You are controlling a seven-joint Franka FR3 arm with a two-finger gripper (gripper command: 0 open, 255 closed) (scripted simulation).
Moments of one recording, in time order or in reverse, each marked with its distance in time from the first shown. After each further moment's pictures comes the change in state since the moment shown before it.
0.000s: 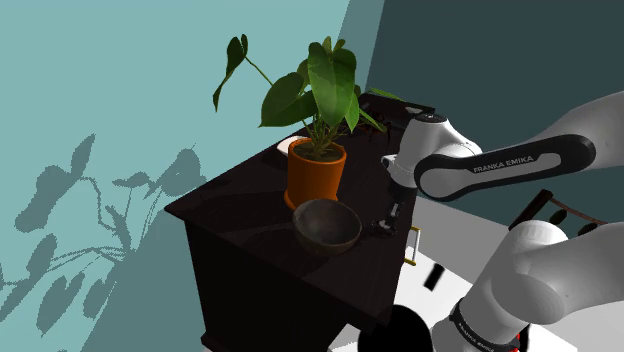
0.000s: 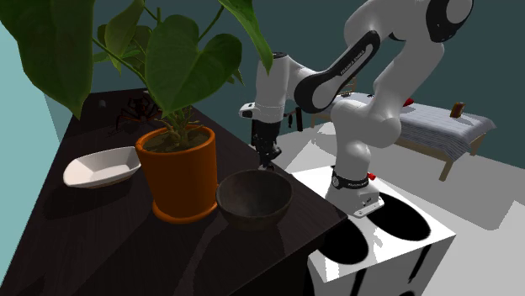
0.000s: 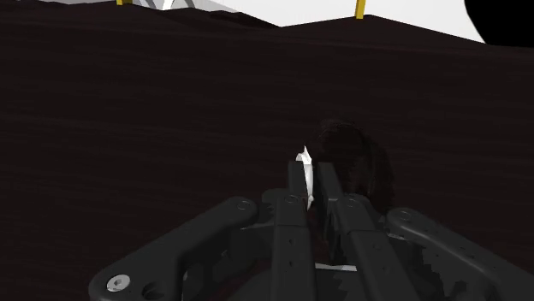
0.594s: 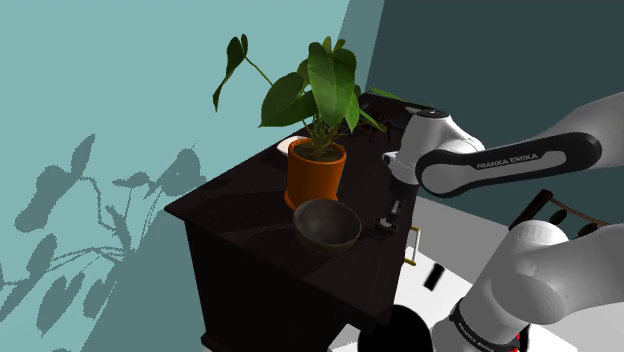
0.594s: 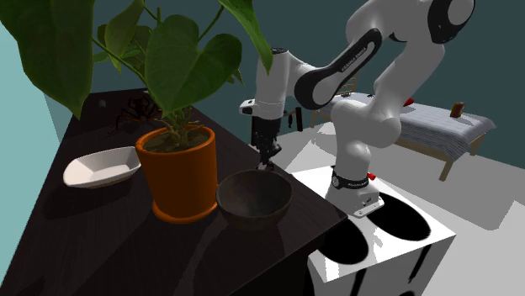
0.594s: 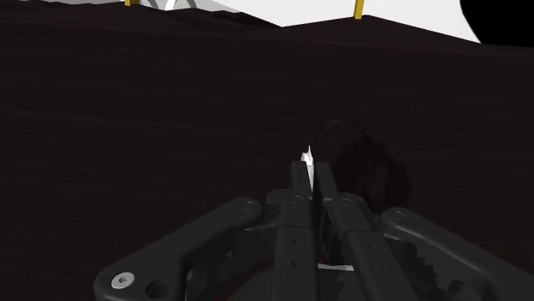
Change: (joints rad) arm 0.002 -0.022 0.002 0.015 0.006 -0.037 -0.005
